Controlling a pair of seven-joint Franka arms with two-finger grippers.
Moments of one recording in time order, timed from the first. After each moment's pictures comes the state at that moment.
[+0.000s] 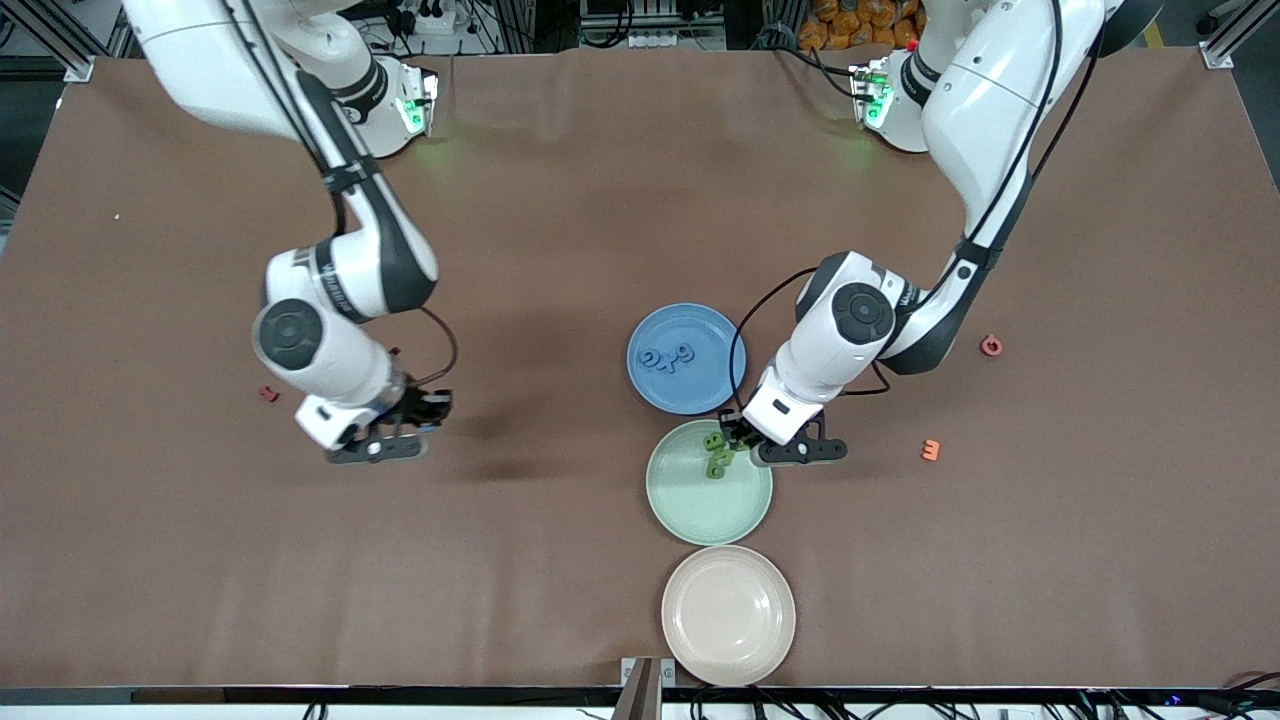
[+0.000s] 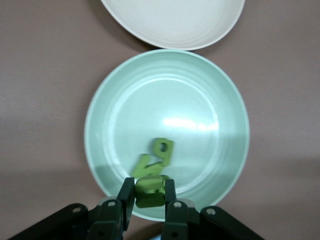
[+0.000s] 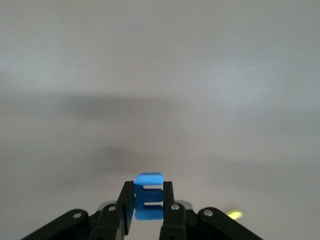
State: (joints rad) left arm -0.25 0.68 -0.31 -1.67 0.08 2.63 -0.65; right arm 0.33 0.48 0.00 -1.79 0.06 2.28 0.19
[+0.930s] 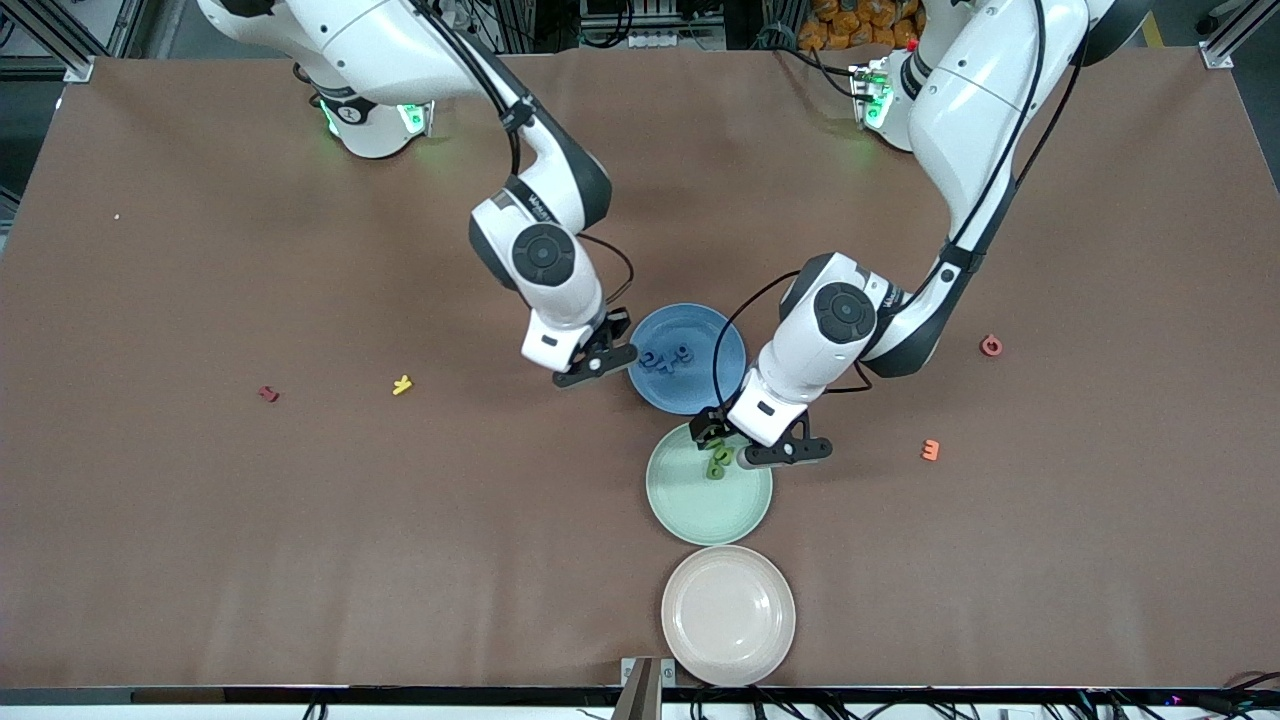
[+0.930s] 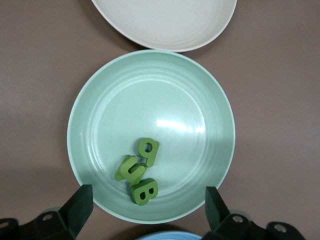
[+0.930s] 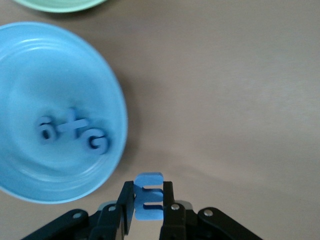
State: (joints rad) left arm -0.28 0.70 -0.30 -1.63 0.08 2.63 -0.71; right arm 0.64 0.59 0.08 -1.70 0.07 2.28 0.31
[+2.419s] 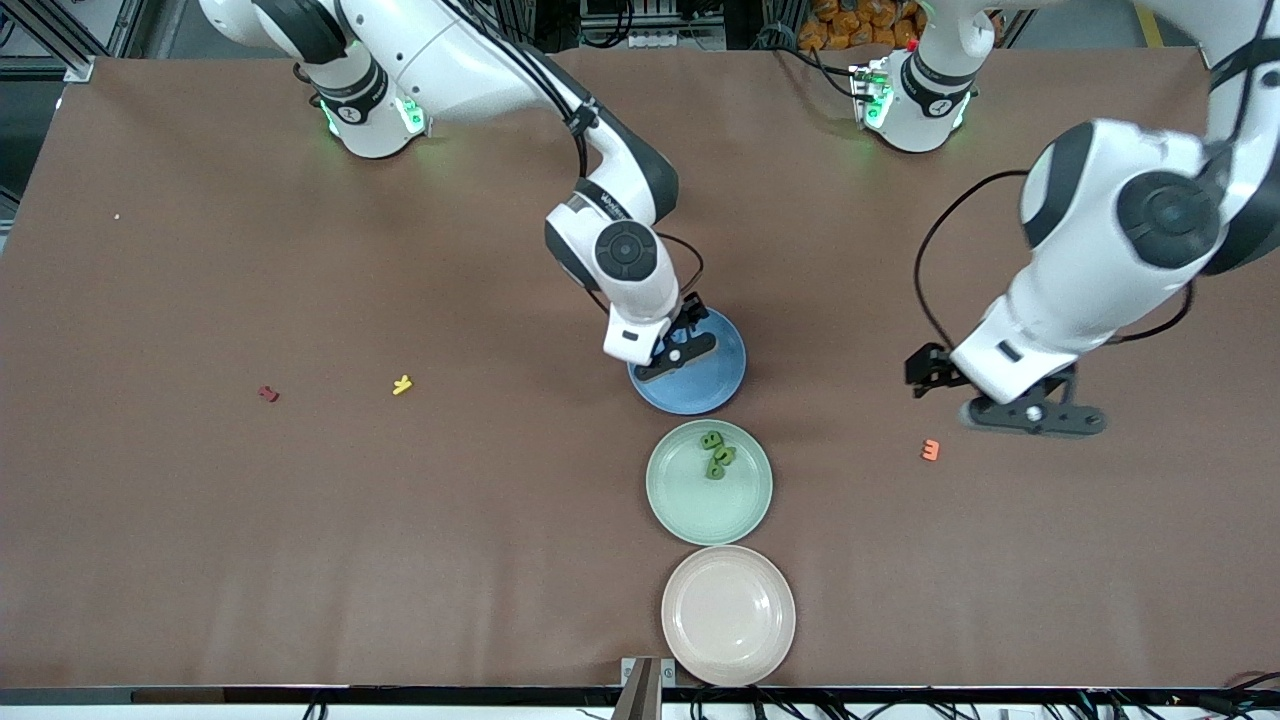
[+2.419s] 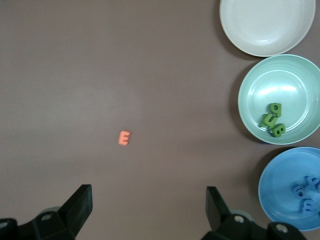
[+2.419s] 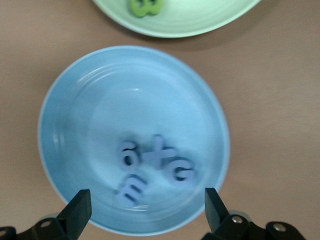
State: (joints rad) left arm -0.02 0.27 -0.27 -1.59 0.11 1.93 -0.20; right arm 0.74 0.78 0.08 -1.40 0.12 2.22 0.32
